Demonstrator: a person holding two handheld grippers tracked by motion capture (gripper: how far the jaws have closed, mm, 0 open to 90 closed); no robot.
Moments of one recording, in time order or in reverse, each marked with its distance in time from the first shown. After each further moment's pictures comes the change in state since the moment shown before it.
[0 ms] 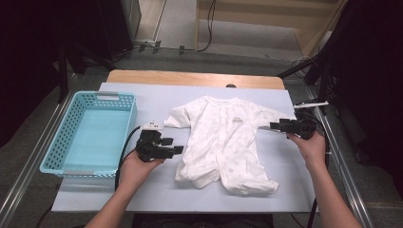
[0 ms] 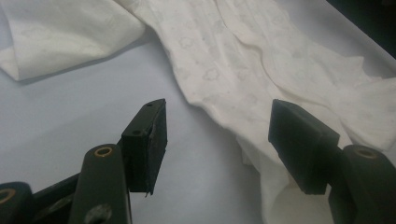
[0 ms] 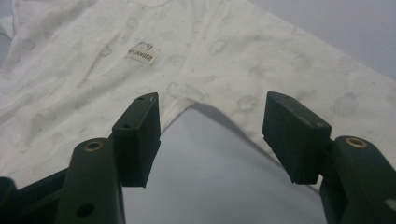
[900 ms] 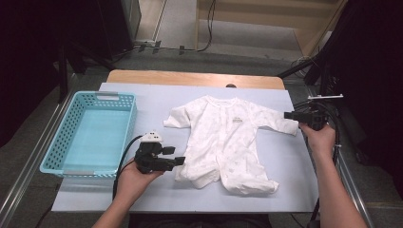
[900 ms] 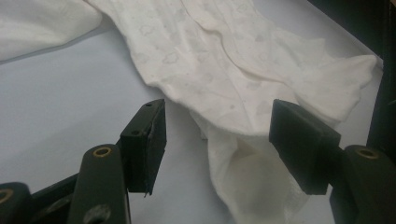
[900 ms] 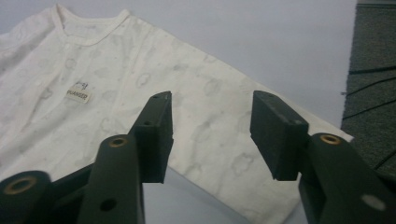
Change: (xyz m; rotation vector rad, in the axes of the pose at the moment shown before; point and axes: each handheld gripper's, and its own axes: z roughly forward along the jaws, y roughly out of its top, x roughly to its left) left arm -0.027 -0.020 -0.014 -0.011 -0.053 0.052; right arm -0.048 0.017 -0.013 -0.035 -0.093 0.121
